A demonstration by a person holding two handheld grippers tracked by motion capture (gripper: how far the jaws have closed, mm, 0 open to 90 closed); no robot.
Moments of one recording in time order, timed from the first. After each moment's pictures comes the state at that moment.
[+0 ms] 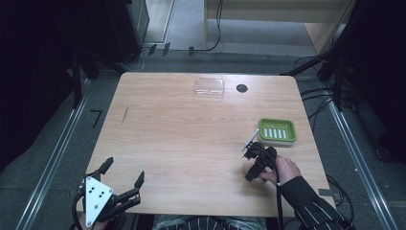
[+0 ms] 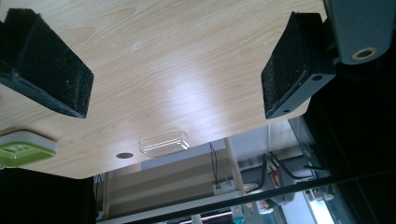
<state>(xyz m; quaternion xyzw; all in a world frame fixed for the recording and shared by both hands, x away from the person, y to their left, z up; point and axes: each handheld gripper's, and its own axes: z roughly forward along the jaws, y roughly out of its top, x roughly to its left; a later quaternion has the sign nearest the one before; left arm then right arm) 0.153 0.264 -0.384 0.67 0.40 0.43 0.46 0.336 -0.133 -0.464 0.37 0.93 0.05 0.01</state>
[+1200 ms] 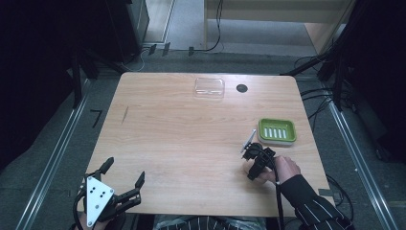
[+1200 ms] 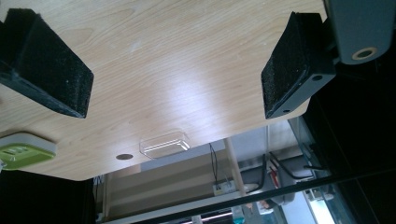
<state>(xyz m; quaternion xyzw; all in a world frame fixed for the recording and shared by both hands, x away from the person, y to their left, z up) 0.153 0.264 -0.384 0.67 0.40 0.43 0.46 0.338 -0.129 -0.467 0.36 0.93 0.02 0.01</state>
